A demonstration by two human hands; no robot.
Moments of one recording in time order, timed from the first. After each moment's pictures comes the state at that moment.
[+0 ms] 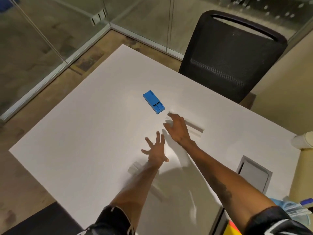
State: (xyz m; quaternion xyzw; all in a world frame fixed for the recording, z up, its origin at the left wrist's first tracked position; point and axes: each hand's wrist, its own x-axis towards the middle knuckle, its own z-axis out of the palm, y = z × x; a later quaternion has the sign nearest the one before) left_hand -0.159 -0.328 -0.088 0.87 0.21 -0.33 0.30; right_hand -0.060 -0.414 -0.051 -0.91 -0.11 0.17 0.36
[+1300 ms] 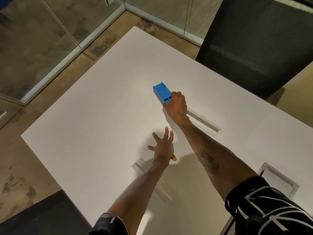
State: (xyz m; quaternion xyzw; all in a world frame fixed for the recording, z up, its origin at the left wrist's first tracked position) left_hand -0.143 -0.335 -0.128 0.91 0.19 -0.32 0.16; right_hand 0.018 -0.330 -0.085 -0.95 -0.11 0.13 0.26
